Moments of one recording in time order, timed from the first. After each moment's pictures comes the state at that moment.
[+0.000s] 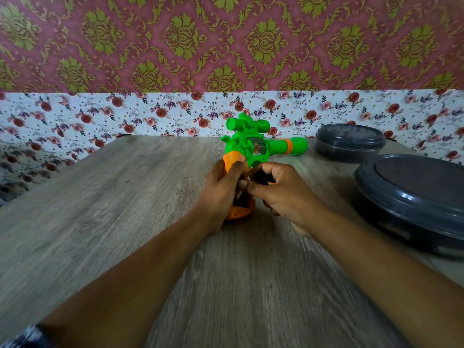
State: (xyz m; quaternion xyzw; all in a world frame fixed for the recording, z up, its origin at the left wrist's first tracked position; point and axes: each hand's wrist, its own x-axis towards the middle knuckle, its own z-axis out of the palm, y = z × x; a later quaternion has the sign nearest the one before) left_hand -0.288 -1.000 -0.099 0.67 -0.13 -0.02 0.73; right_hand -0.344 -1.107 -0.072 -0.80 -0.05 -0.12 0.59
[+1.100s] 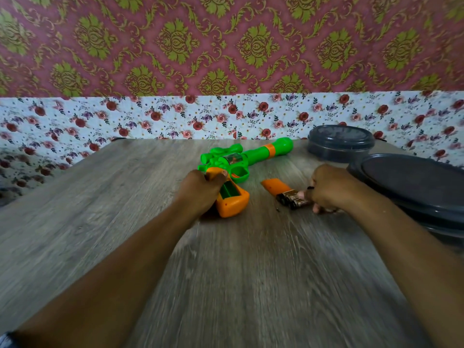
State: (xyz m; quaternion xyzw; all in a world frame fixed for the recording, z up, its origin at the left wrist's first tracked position) left_hand -0.273 -0.978 -0.093 0.87 -0.07 0.05 0.49; right_hand -0.353 -1.176 -0.048 -0.95 0.21 0.02 0.24
